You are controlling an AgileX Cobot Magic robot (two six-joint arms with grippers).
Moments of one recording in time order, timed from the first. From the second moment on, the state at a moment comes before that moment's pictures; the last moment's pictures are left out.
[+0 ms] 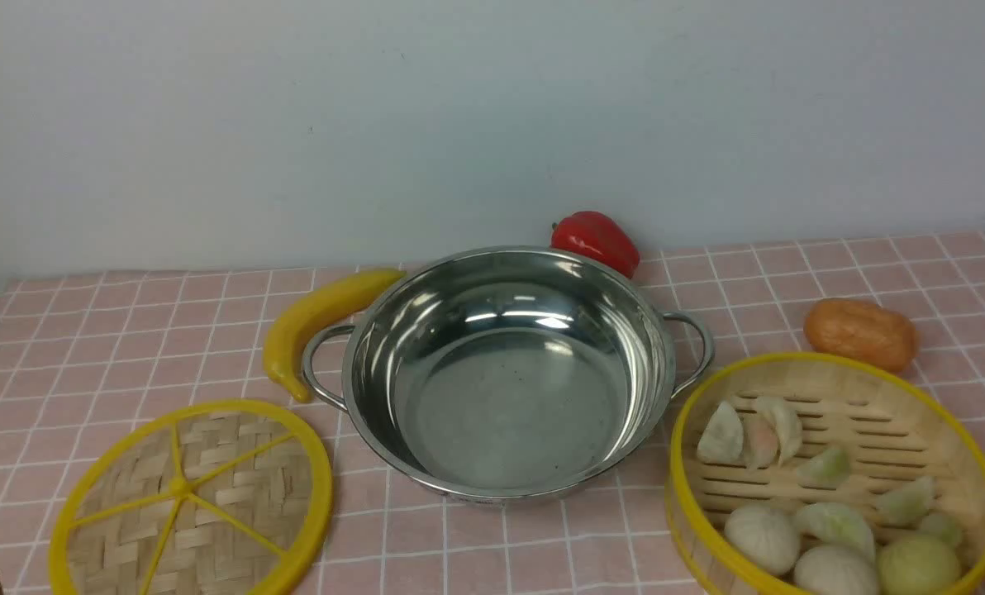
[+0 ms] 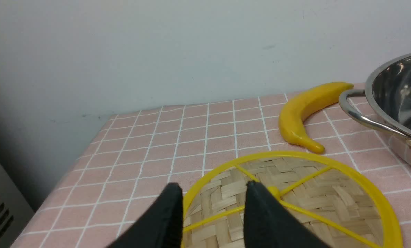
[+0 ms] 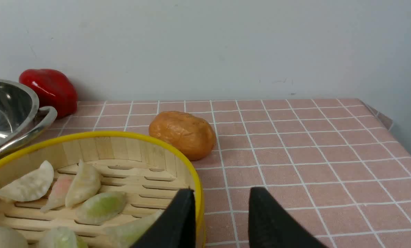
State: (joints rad) right arm -0.06 0.00 0.01 0.00 0.32 0.10; left arm 0.04 0.00 0.01 0.35 0.26 -0.18
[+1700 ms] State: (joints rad) right arm -0.06 0.01 -0.21 0.84 -0.36 0.42; left arm 0.04 0.00 -0.21 -0.13 -0.73 -0.45
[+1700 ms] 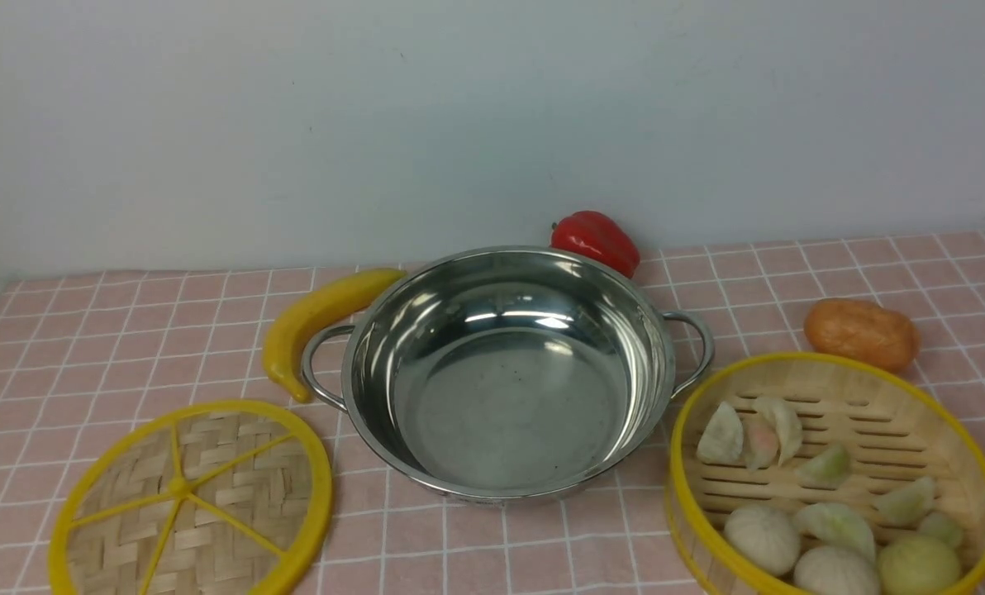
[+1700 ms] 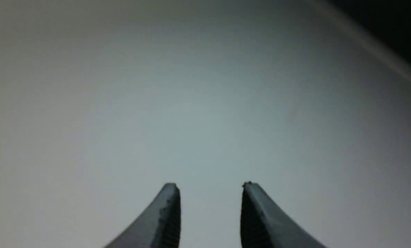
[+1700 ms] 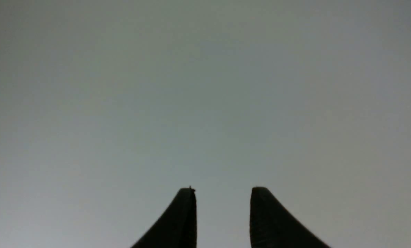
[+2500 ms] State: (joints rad) right arm -0.06 0.90 -0.90 0.11 1.01 0.18; left arm 0.04 0.82 -0.89 0.14 1.11 -0.19
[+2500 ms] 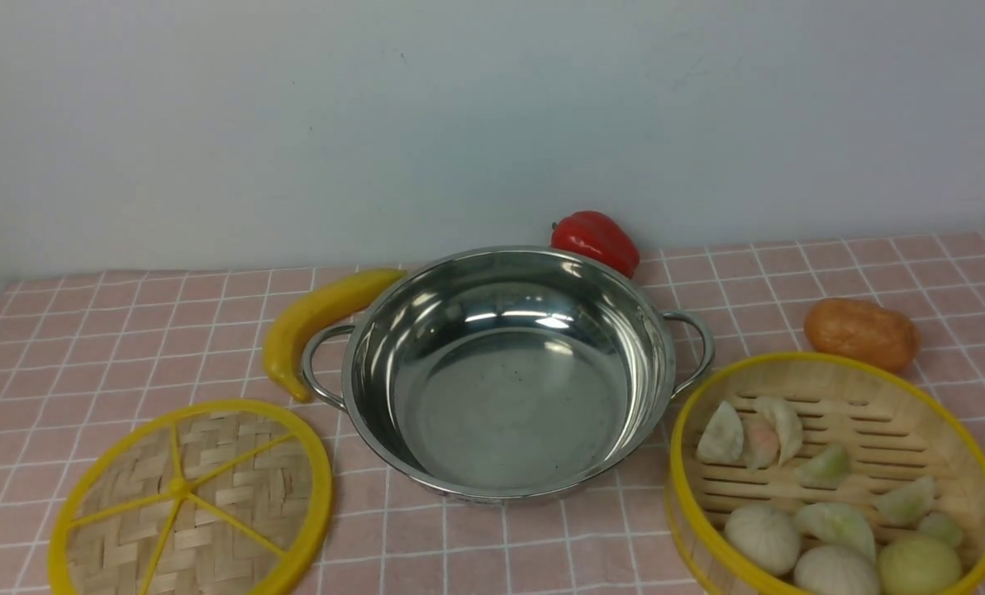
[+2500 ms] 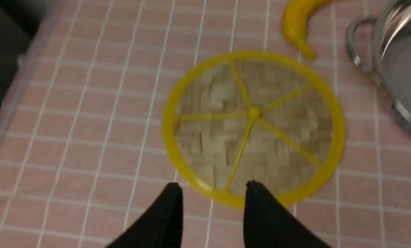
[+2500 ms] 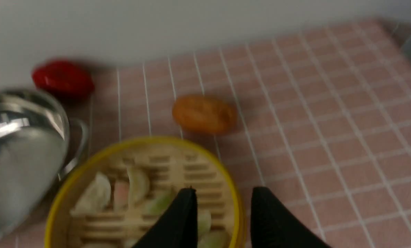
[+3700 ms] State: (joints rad) right arm -0.06 1.67 -0.90 0.09 0.86 0.04; left arm 0.04 1.14 -0.89 0.14 1.07 -0.18
